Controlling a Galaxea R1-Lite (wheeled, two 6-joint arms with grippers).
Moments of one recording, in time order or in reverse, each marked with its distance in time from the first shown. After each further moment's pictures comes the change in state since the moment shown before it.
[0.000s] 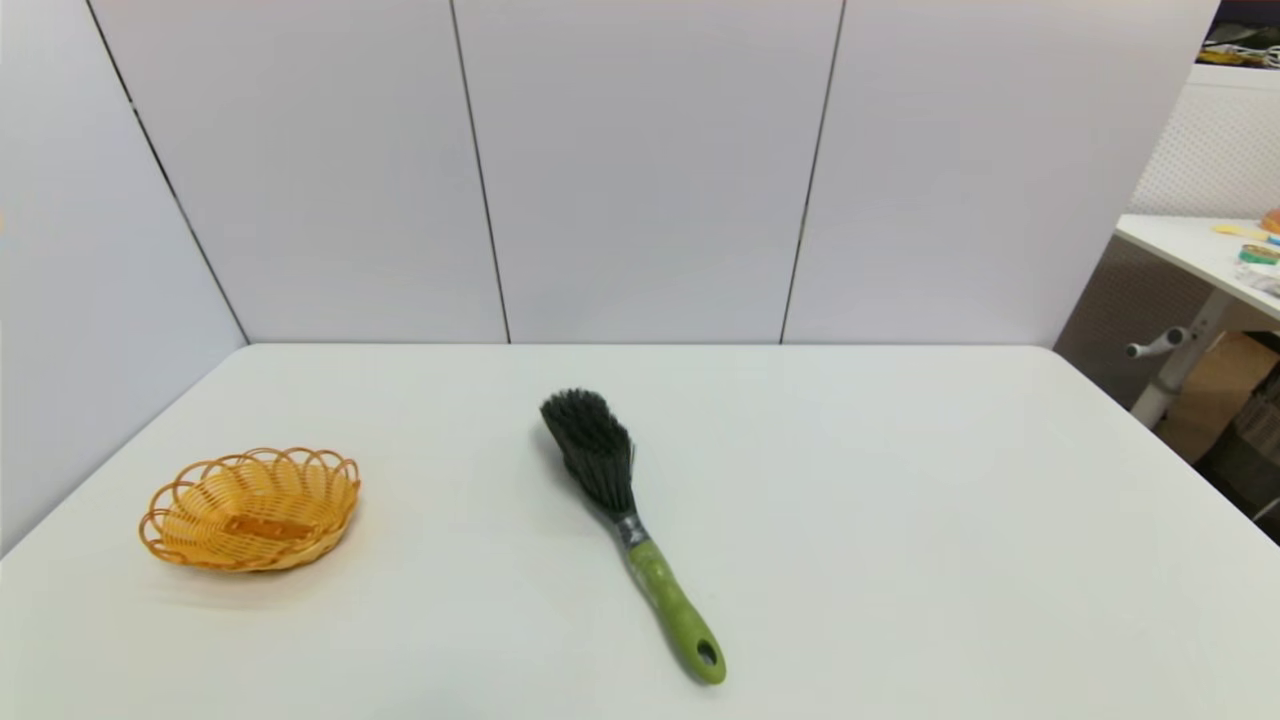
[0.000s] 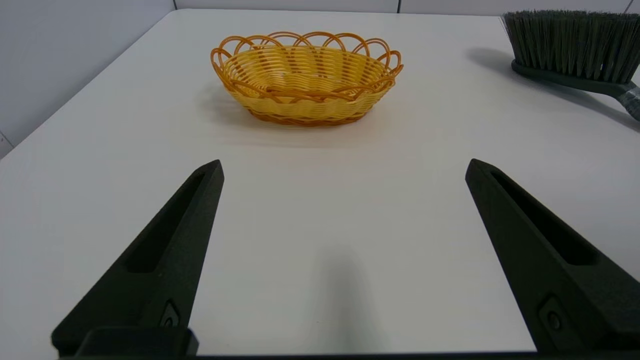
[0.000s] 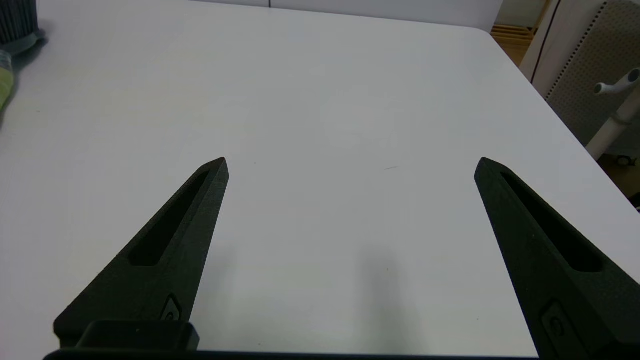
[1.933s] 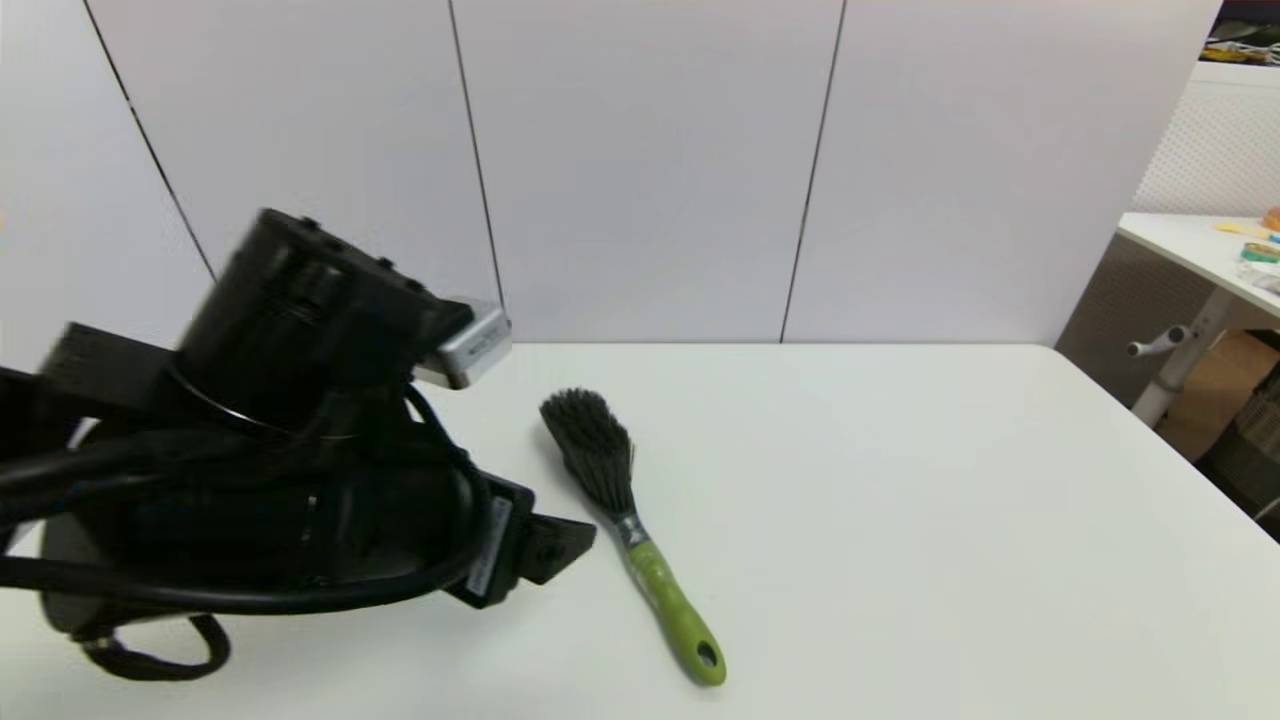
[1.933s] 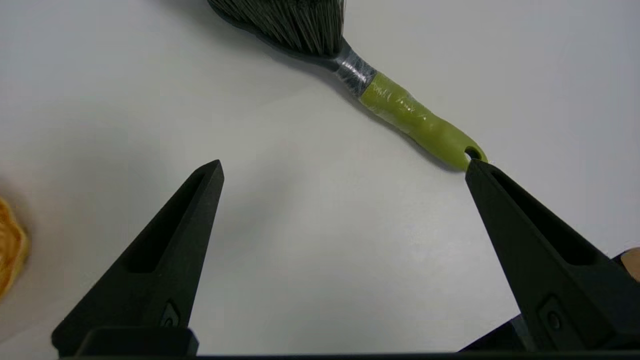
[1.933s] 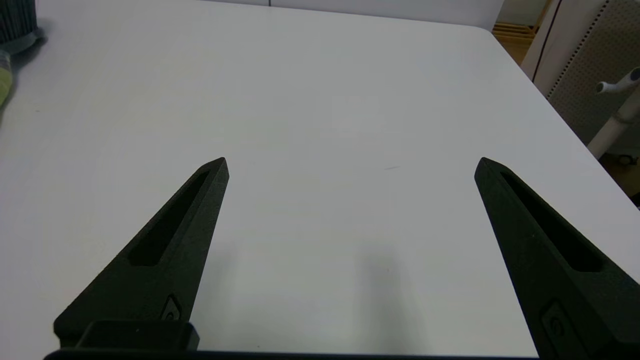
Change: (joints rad) left arm -0.881 1.516 -1.117 0.357 0.226 -0.335; right arm 0.000 0.000 0.000 0.000 0.000 0.001
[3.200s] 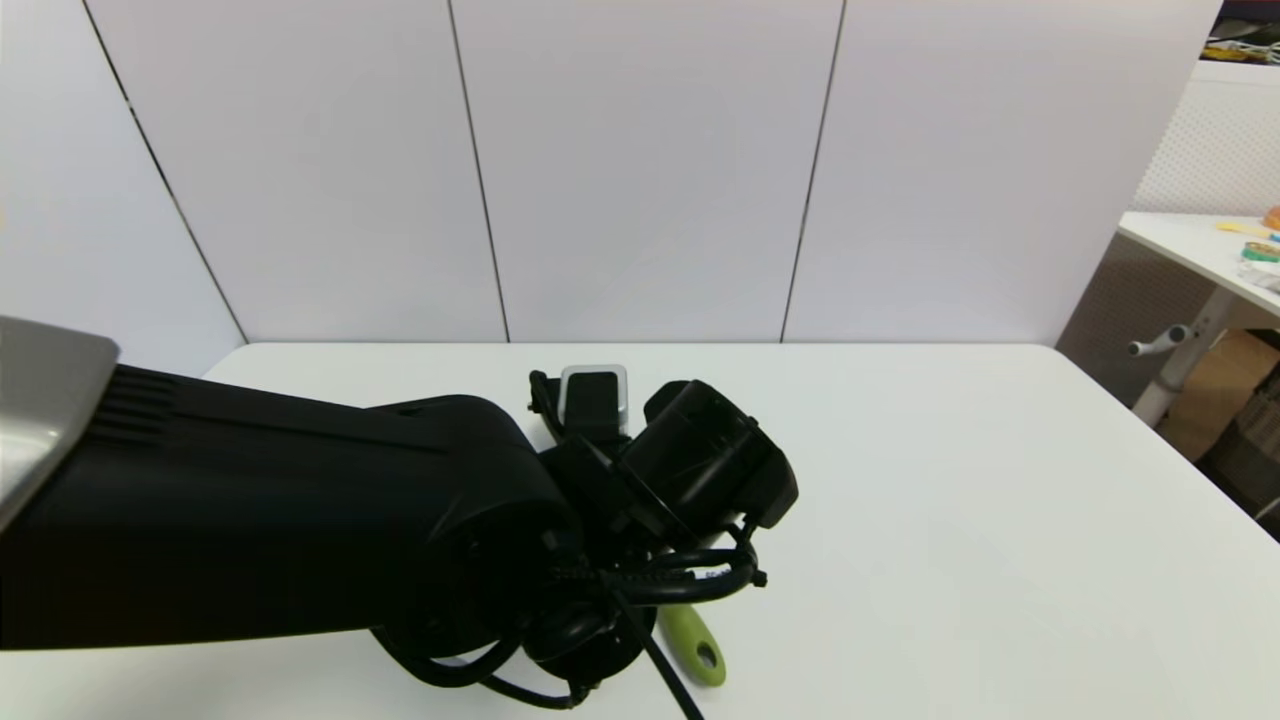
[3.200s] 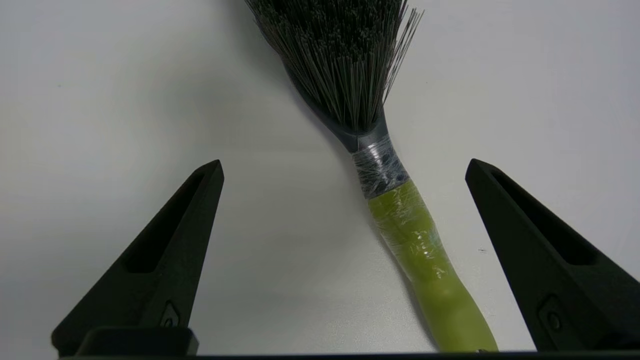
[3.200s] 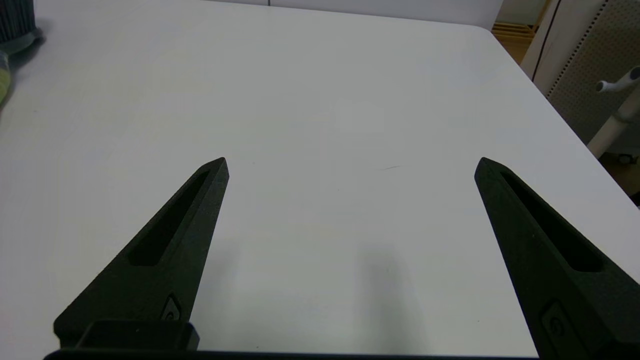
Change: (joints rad) left arm -0.137 0.417 -0.201 0.001 0.479 -0.475; right arm 0.000 0.000 0.000 0.000 0.000 -0.001
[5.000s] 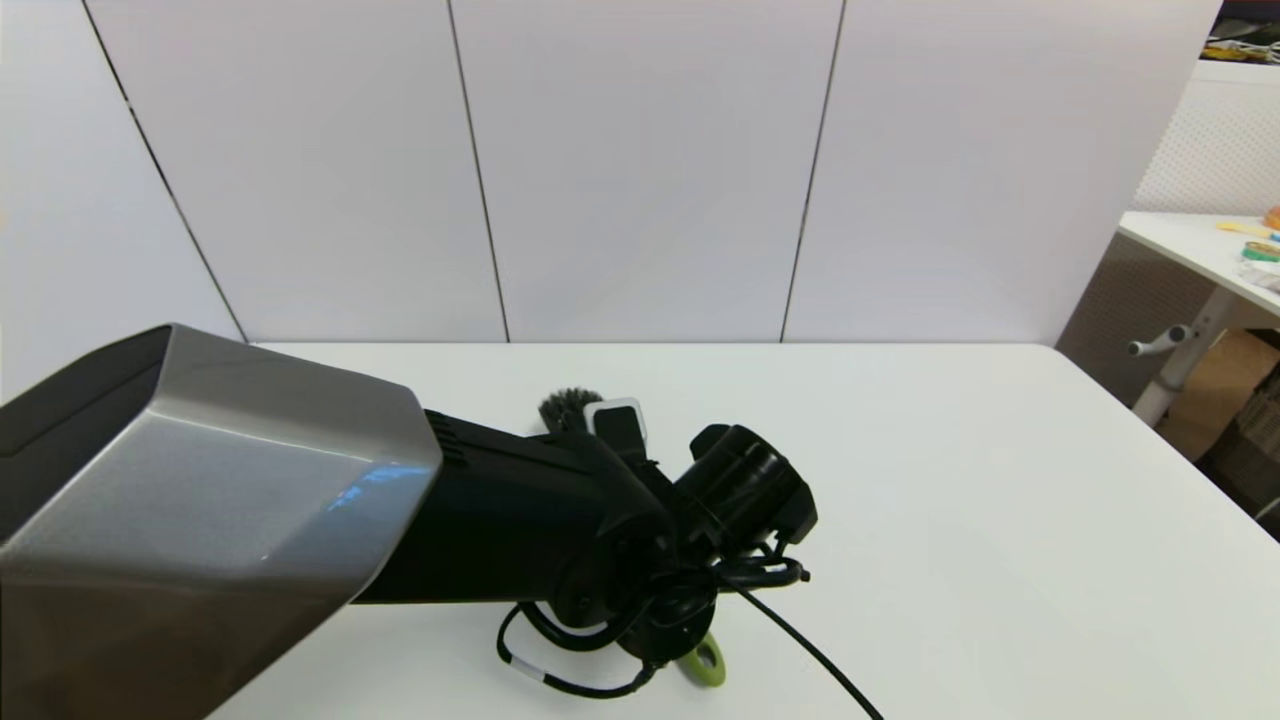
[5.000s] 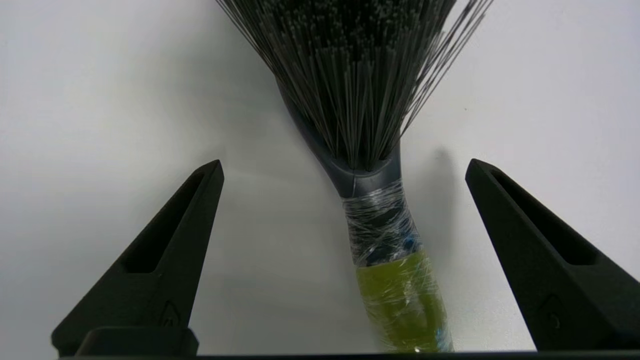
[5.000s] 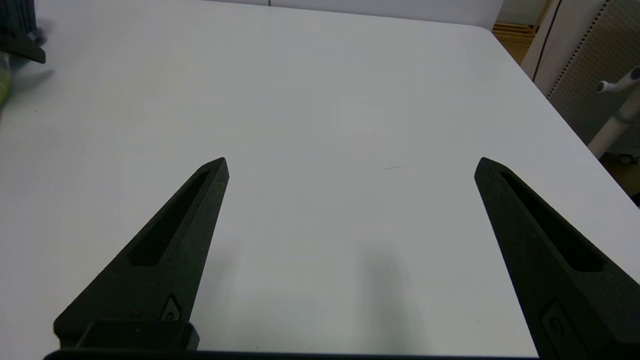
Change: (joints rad) left arm 0.033 0.190 -0.098 0.002 0.059 -0.153; right arm 0.000 0.000 0.000 0.000 0.000 0.000
